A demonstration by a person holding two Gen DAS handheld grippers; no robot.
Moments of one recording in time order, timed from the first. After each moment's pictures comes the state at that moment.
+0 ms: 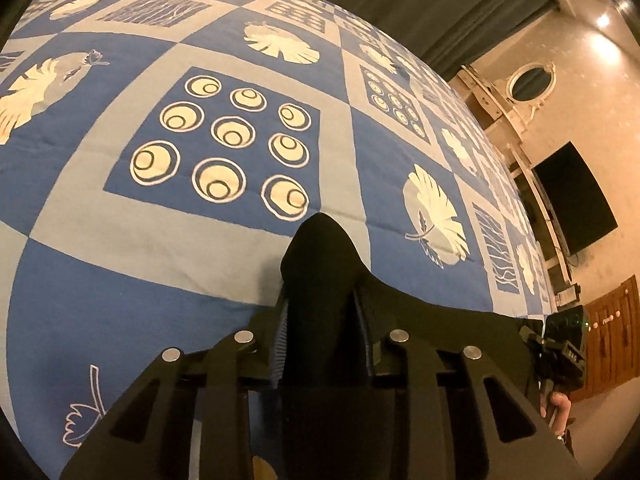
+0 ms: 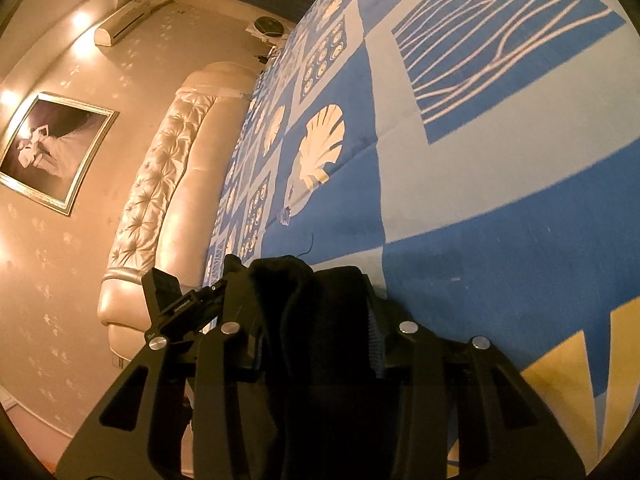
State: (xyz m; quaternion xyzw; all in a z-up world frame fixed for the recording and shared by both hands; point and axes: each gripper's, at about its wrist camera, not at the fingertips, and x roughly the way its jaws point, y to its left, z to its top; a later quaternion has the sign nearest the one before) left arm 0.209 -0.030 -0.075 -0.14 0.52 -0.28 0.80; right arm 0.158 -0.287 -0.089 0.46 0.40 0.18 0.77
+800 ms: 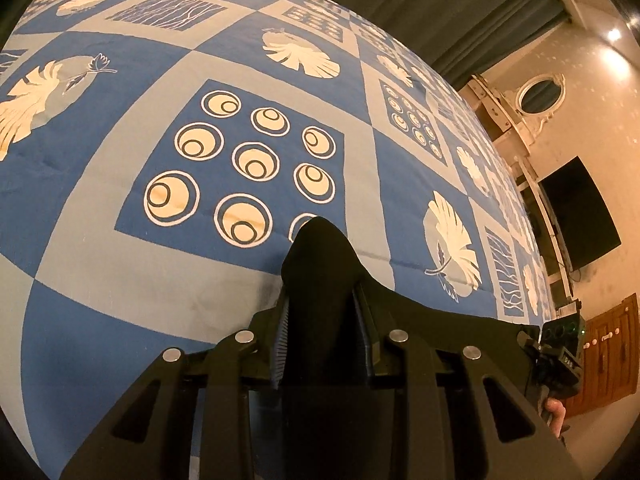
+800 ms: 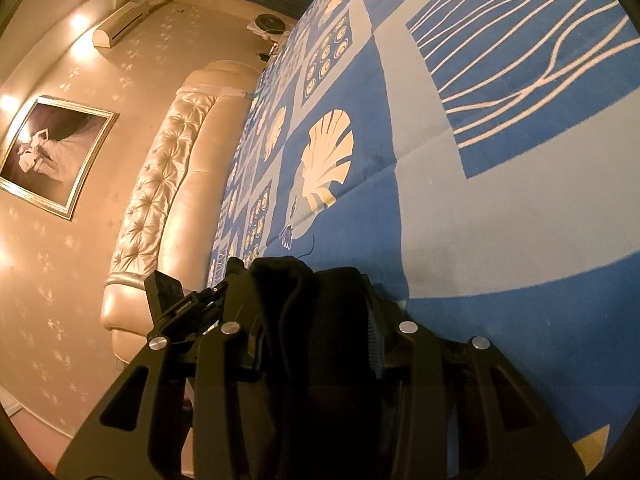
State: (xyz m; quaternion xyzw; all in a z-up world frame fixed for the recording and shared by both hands) left arm 0.238 -0.021 -0.078 -0.15 0.52 -0.26 0.80; right arm 0.177 -0.281 -0.096 0.47 0.40 0.19 0.77
